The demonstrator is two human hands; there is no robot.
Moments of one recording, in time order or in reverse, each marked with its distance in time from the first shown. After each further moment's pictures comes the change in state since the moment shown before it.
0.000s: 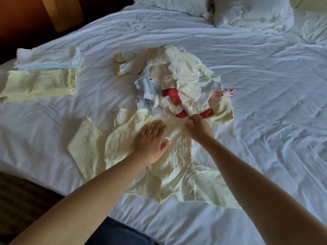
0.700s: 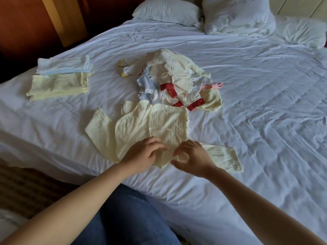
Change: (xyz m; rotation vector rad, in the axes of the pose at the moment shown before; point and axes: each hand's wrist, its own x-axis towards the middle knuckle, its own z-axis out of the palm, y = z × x) left_hand -0.132 0.010 -0.024 -0.504 0.107 0.225; right_hand -0.172 0.041 0.009 -0.093 -0.015 -0.671
